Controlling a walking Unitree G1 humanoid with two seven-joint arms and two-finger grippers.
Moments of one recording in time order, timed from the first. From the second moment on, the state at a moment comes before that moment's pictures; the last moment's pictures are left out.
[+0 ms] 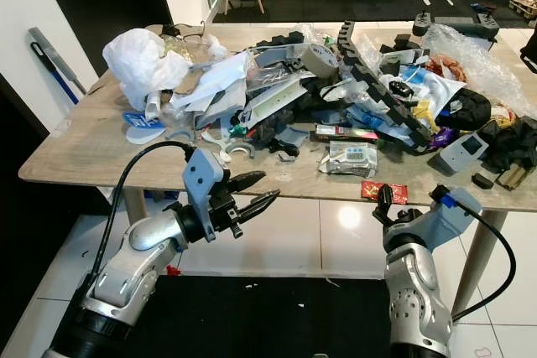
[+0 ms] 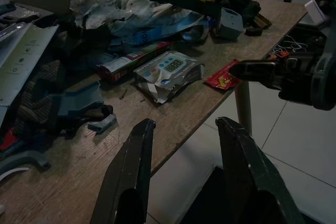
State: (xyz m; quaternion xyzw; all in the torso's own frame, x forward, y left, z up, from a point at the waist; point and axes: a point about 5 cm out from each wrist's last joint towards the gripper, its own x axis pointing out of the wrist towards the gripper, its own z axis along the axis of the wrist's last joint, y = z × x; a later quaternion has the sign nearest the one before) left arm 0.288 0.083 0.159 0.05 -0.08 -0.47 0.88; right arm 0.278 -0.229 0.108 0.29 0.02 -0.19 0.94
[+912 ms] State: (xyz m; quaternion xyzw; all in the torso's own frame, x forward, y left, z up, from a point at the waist) left arm 0.288 0.083 0.159 0.05 -0.08 -0.46 0.88; right arm 0.279 -0.234 0.110 0.30 0.02 -0.21 0.93
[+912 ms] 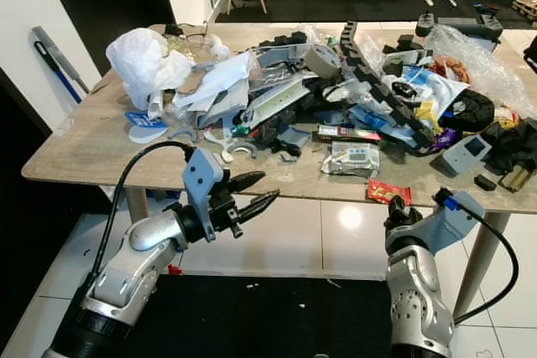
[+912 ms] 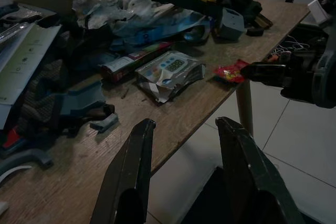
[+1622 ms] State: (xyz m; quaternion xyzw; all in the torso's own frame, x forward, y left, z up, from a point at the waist) left arm 0.288 0.083 0.159 0.05 -0.08 -0.46 0.88; right arm 0.282 -0.220 0.118 0.32 0.00 -0.15 0.93
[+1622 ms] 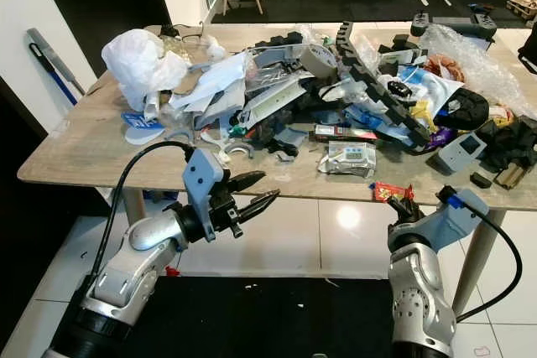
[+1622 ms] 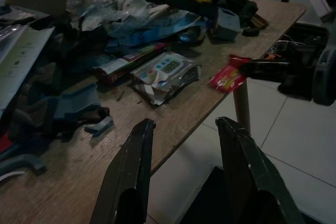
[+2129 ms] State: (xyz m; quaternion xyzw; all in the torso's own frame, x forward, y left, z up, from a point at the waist) left arm 0.294 0.089 0.166 0.04 -0.09 -0.44 0.89; right arm 0.299 -0.178 0.218 0.25 -0.17 0.02 0.95
